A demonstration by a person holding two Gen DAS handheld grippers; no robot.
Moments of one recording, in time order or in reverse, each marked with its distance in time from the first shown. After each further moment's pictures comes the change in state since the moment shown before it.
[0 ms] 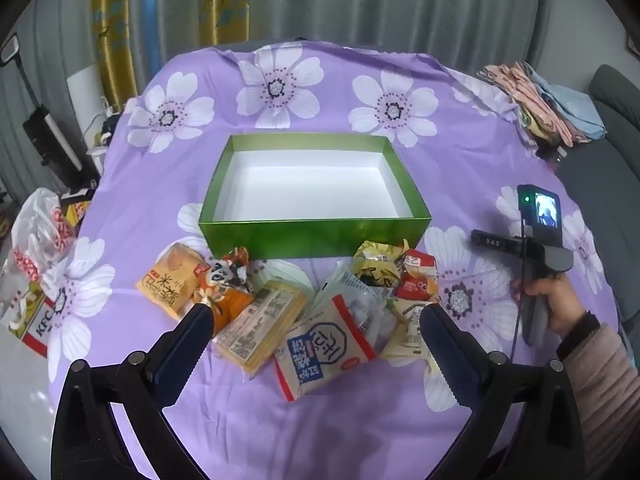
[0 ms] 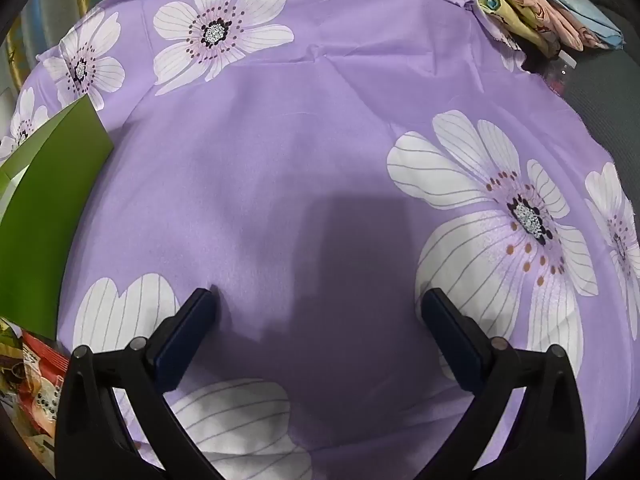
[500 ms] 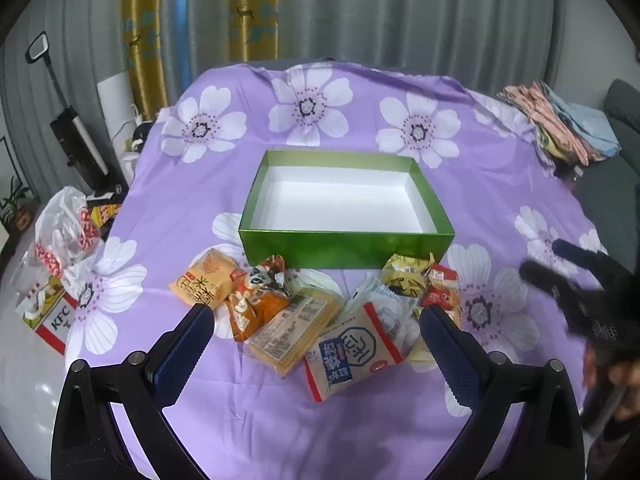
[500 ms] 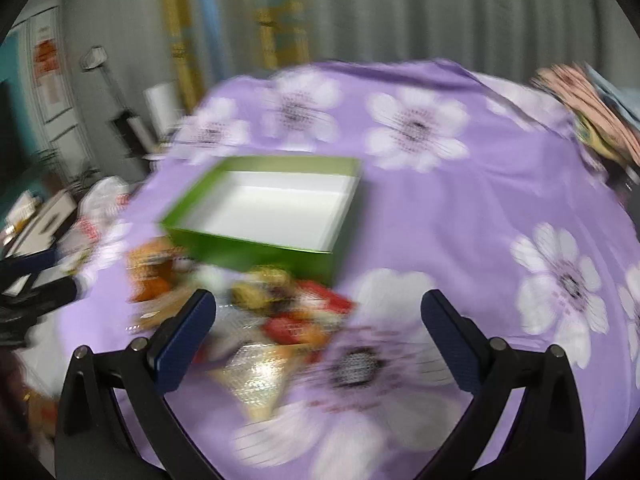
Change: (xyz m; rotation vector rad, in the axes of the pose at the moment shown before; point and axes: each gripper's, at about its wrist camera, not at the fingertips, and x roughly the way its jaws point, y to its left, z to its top) left arm -0.017 0.016 -0.009 -0.048 -0.080 0.064; right arm -0.200 0.097 -0.069 -0.315 -0.261 0.472
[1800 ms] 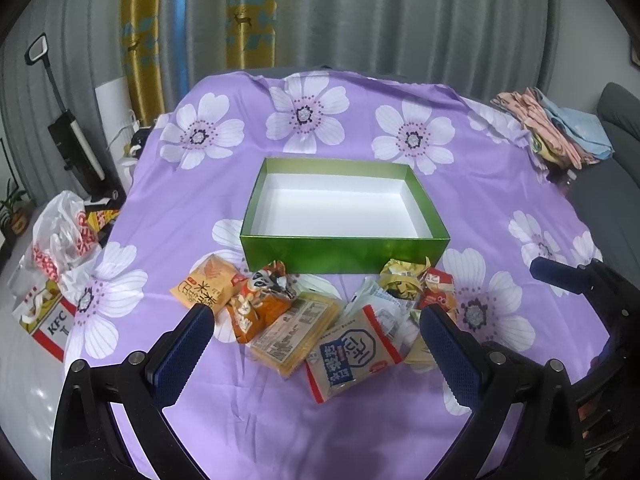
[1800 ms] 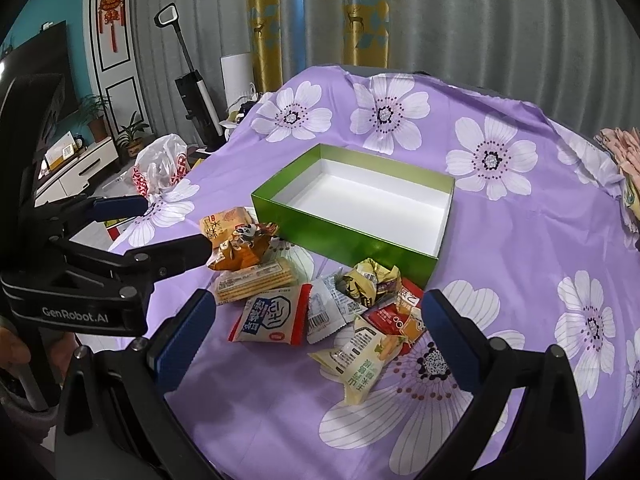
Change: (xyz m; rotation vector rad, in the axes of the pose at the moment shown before) left arm -0.006 0.003 0.003 0.008 -0.015 -0.019; right arm -0.013 0.084 -0.005 -0.161 0.031 0.059
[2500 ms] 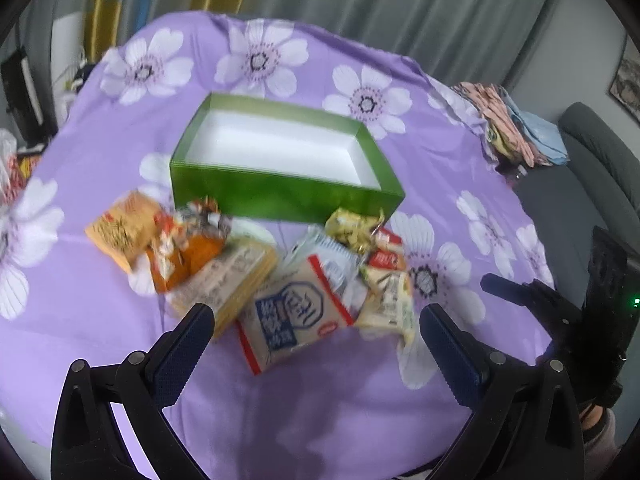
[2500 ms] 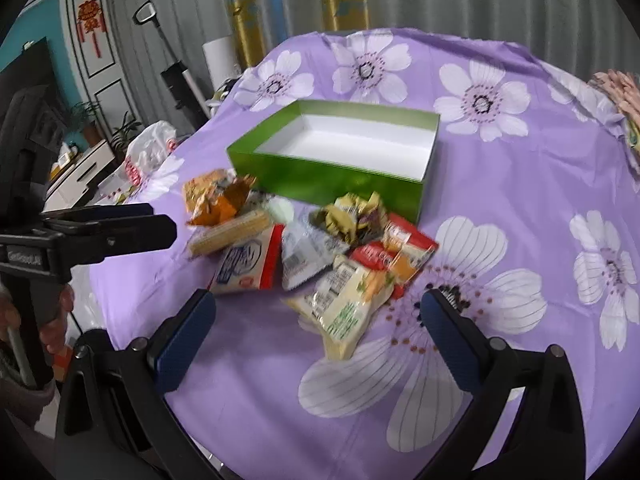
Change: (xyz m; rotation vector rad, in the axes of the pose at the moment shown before) left arm 0.044 0.015 -0.042 -0.102 0.127 -0.303; right arm 0.022 -0.032 -0.055 0.077 0.076 0.059
